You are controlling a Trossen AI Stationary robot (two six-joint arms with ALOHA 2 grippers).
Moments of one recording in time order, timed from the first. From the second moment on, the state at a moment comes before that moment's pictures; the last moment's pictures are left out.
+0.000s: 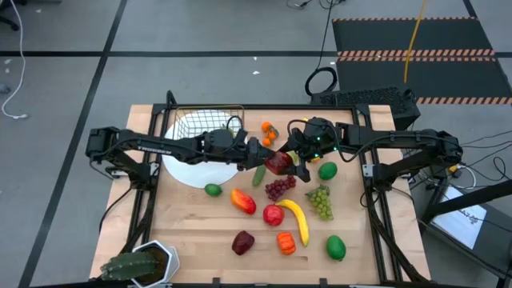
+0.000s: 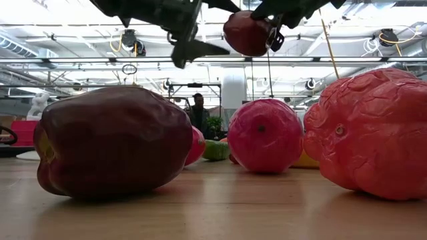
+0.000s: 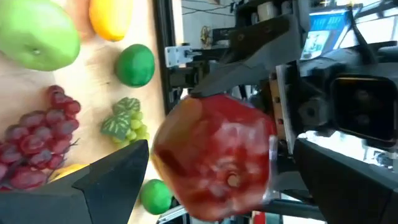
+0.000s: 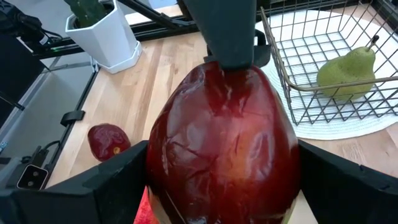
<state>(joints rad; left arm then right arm) 0.07 1.54 1.00 0.30 0.07 -1.49 -0.14 1.28 1.02 -0.32 -0.29 0.08</state>
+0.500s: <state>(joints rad) 0.07 1.54 0.99 0.33 0.09 -1.45 -0.14 1.28 1.02 -0.29 -0.26 0.04</state>
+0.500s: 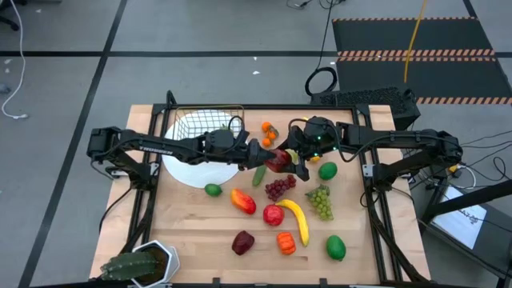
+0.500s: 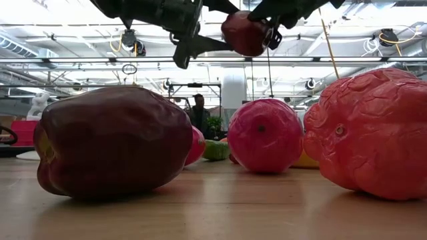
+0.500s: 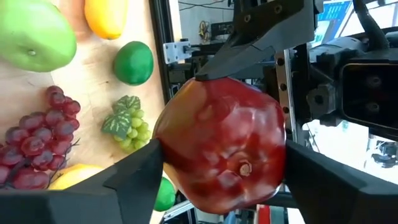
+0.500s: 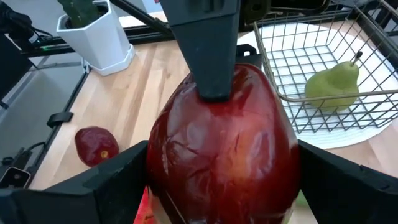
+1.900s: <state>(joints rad) 0.22 1.54 0.99 0.54 0.16 -1.35 -0.30 1.09 1.02 -0.32 -0.24 0.21</state>
